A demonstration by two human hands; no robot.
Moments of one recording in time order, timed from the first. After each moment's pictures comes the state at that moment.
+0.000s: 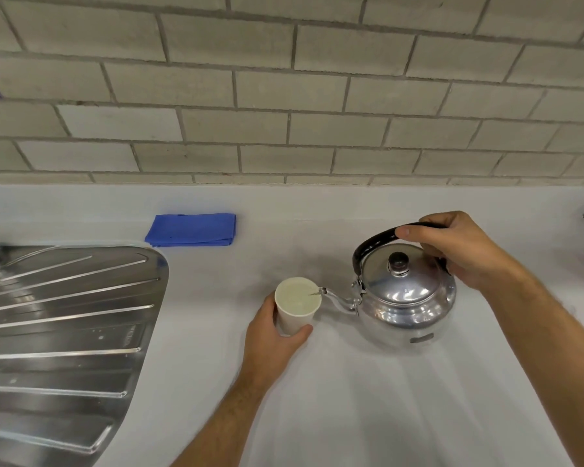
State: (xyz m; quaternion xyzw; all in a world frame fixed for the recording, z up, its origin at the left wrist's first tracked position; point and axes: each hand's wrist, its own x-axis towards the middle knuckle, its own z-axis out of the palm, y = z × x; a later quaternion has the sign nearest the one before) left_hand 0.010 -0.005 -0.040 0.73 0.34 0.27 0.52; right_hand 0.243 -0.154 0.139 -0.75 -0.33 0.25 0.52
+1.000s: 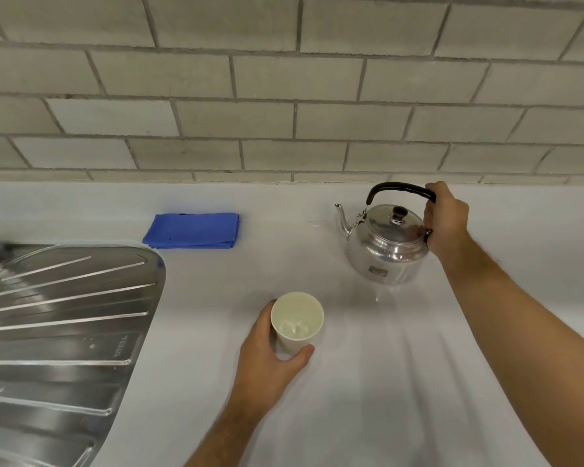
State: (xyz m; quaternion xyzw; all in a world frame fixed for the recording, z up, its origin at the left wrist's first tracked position) left_hand 0.013 -0.008 -0.035 0.74 0.33 0.30 0.51; right_hand 0.360 -0.058 0.072 -0.64 -0.02 0.16 0.75
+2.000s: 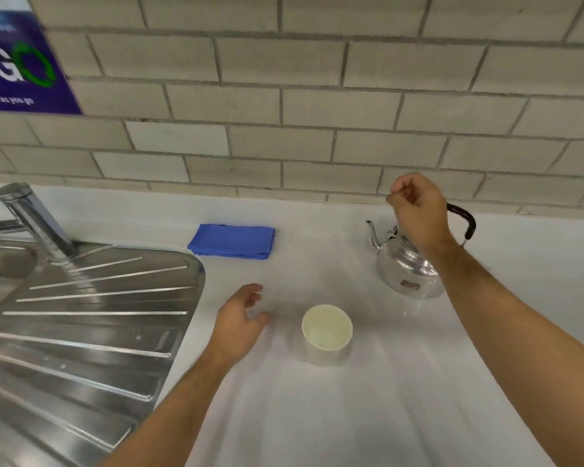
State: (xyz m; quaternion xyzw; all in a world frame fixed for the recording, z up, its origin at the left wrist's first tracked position) left_hand -0.022 0.085 -0.008 0.73 0.44 0.26 0.46; right_hand 0.281 0.000 0.115 -0.70 -0.38 0.04 0.61
